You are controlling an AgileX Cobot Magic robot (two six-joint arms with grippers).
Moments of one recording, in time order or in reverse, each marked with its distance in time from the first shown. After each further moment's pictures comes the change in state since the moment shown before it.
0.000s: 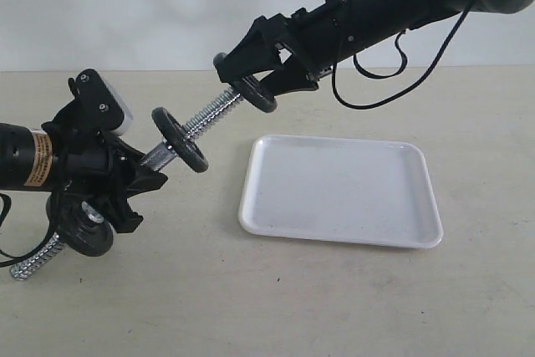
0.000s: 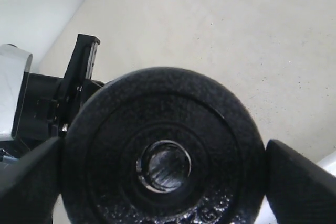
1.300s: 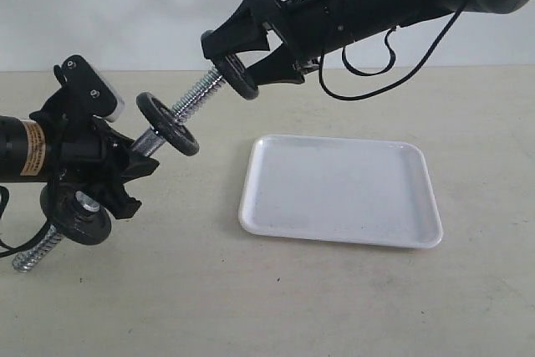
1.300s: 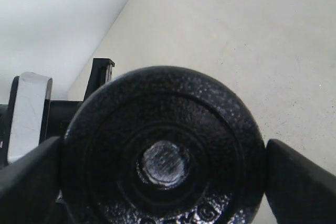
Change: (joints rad) left arm -0.004 -0.051 0.004 -0.144 0.069 0.075; right arm 0.011 0.002 -0.002 0.104 -0.012 0.037
